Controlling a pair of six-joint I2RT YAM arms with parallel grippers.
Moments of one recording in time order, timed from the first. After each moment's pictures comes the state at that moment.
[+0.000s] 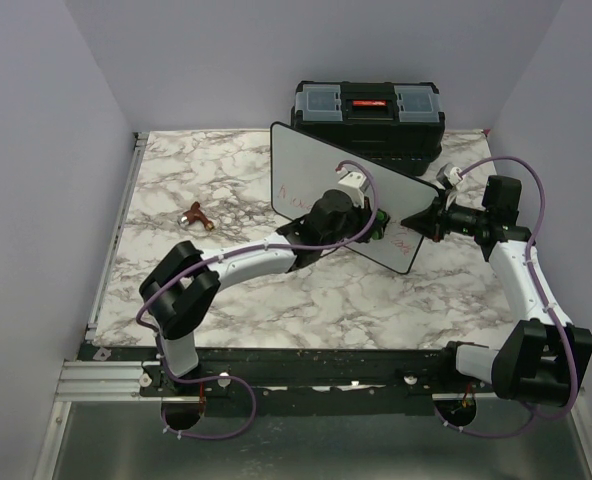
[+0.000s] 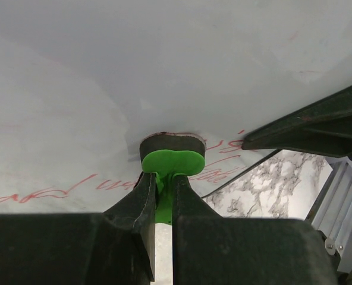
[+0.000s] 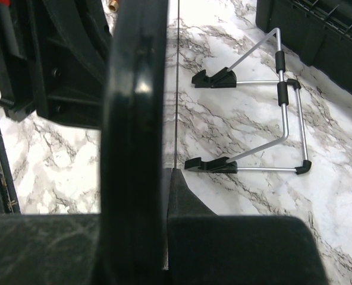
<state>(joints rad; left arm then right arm) -0.93 1.79 1.24 0.28 -0.04 -0.50 -0.15 1.21 0.88 -0.34 -1.14 -0.47</state>
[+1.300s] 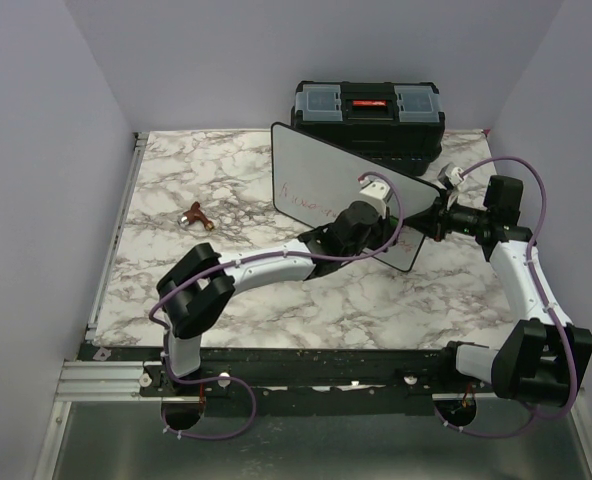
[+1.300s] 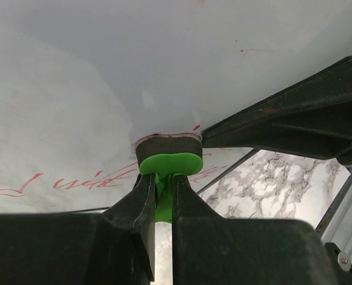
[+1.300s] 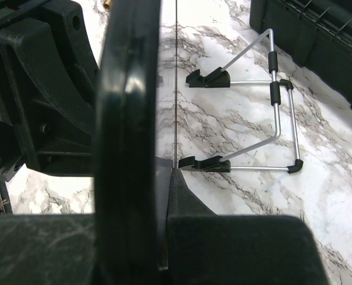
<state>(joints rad) -1.03 1.86 1.35 0.22 -0.19 -0.47 -0.16 1.21 0.88 -0.33 -1.14 -0.49</state>
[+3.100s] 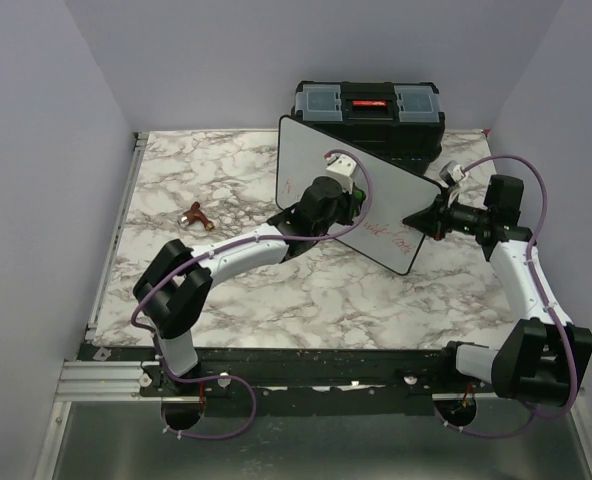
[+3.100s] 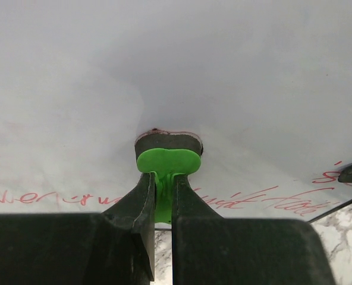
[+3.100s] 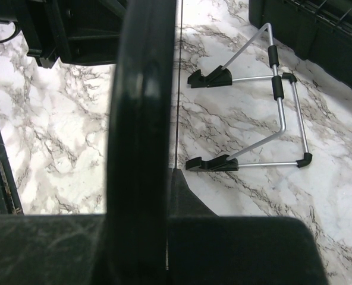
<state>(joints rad) -0.85 1.75 1.26 0.22 -0.16 -0.33 -0.16 1.22 0.88 -0.31 -1.12 -0.42</state>
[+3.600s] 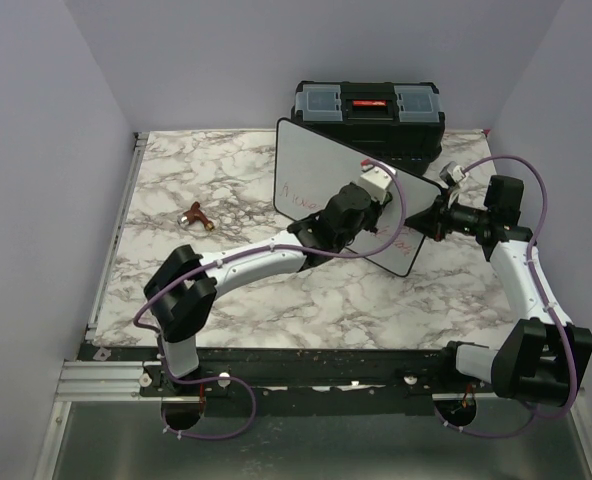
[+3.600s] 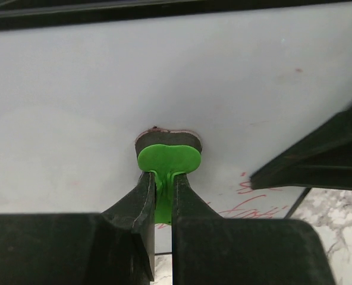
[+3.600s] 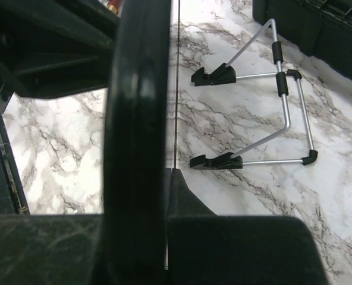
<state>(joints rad) -0.99 1.79 1.40 0.18 -0.29 -0.15 -0.16 1.22 0.88 -0.32 -1.13 -0.42</state>
